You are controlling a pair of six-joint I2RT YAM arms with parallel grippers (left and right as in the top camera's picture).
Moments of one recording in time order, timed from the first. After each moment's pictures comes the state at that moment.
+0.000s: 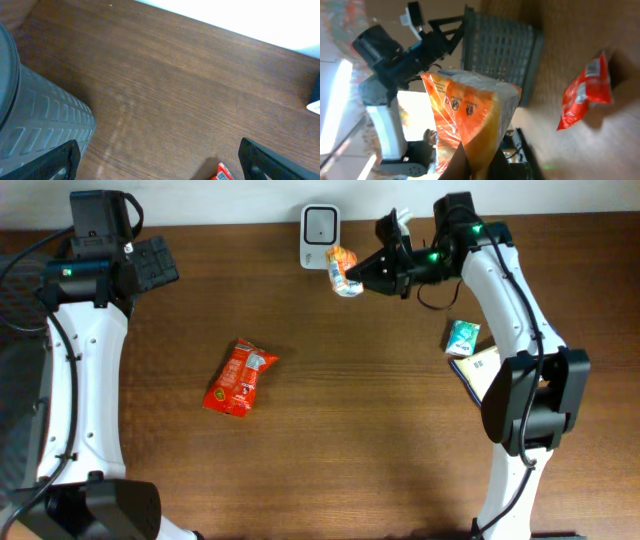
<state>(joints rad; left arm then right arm) 0.06 1.73 1.84 -0.99 -0.24 -0.24 0.10 2.18 2.04 -1.09 -1.46 0.18</state>
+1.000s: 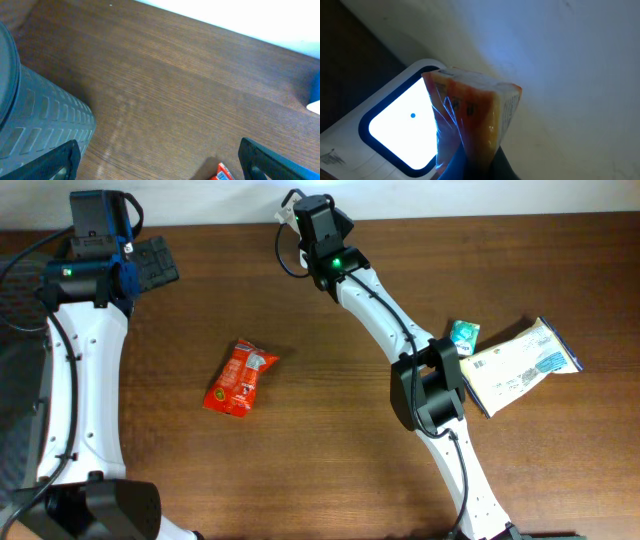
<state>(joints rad) 0.06 1.73 1.84 -0.99 -0.24 -0.24 0.47 2.63 2.44 -0.30 0.49 -0.70</state>
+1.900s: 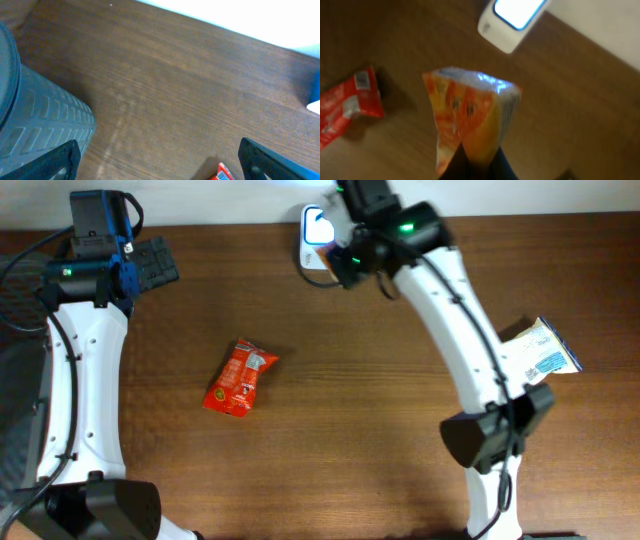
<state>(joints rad) 0.06 1.73 1.84 -0.99 -0.24 -0.24 0.42 2.16 2.45 -1.32 -0.02 -0.14</state>
